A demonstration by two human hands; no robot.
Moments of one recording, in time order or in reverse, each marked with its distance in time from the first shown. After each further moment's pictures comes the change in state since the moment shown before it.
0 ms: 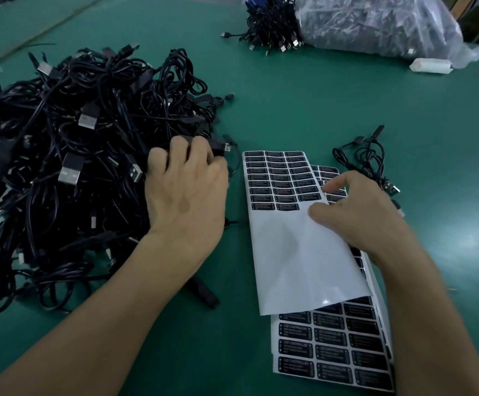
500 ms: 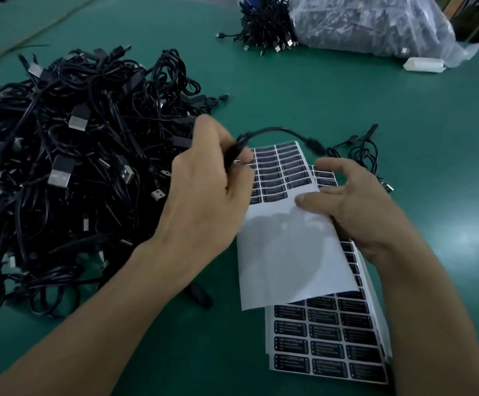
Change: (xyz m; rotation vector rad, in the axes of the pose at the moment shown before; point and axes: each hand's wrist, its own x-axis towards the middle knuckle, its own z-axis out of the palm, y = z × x) left_hand -0.003 0.013 -0.018 -1.181 0.172 0.040; right_hand -0.001 -0.009 -0.004 0.466 -0.100 0.022
